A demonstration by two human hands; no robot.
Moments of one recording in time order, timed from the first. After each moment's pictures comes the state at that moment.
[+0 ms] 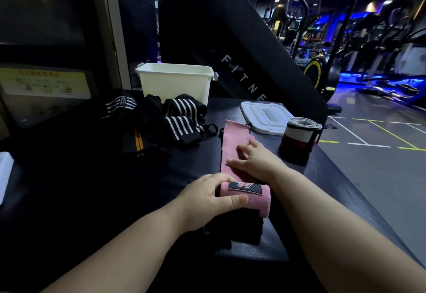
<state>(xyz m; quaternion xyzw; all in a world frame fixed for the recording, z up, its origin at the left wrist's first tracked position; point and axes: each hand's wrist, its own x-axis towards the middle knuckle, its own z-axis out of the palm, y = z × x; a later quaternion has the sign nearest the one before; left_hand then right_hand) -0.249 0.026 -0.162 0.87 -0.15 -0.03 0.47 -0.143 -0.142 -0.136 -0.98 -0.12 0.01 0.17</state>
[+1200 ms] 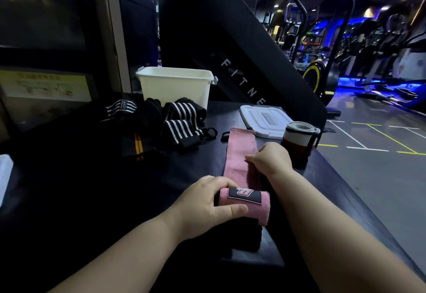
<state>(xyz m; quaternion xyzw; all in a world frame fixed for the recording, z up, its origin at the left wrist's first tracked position) -0.260 0.024 -0.153 0.89 -0.19 0.03 0.41 -0.134 -0.152 -0.131 -0.97 0.06 -0.09 0.24</state>
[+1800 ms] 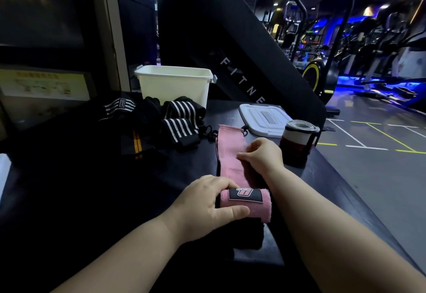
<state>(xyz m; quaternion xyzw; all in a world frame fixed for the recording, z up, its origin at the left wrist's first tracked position) -0.262 0.022 -0.153 0.90 -0.21 0.06 0.37 -0.130 -0.144 -0.140 -0.92 0.03 -0.10 0.38</state>
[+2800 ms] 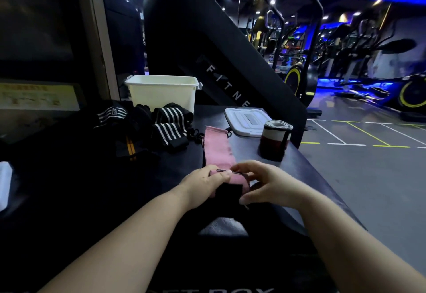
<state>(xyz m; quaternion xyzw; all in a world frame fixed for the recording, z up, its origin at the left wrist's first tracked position) -0.235 0.005 -0.154 0.87 -0.09 -0.03 0.48 -0.229 -0.205 -0.128 -0.86 -0.25 0.10 0.43</state>
